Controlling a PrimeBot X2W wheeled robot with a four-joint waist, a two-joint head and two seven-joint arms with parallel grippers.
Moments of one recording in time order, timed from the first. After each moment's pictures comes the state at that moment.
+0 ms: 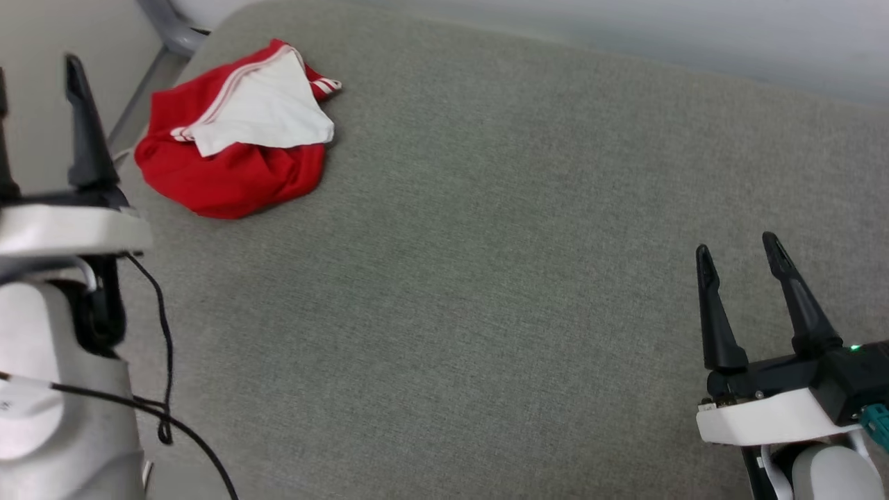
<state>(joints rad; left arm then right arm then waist) -0.52 0.18 0.23 0.18 -0.12 -0.08 -0.26 -0.08 -0.05 -0.02 -0.07 0.00 0.13 -0.26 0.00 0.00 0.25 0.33</state>
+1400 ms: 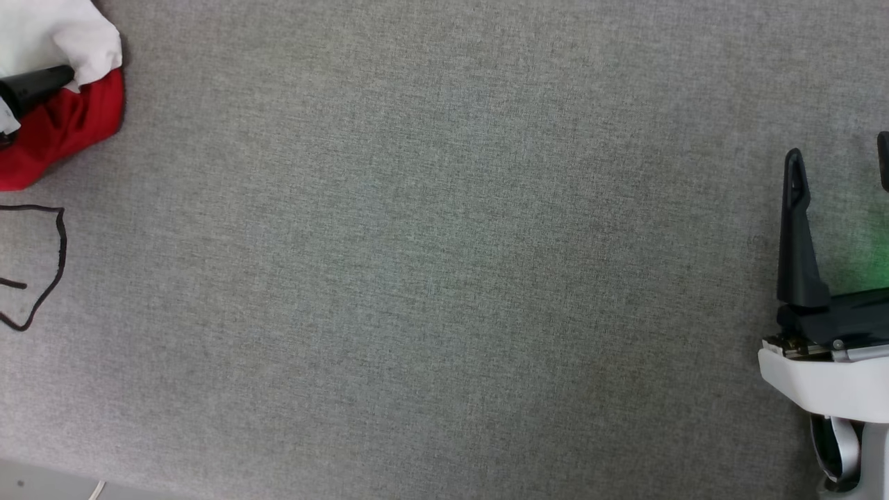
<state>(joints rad) -1.06 0.61 -0.11 0.76 -0.81 -0.13 0.86 -0.18 -0.07 -0.09 -0.28 -0.10 0.13 -0.26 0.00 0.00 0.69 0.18</state>
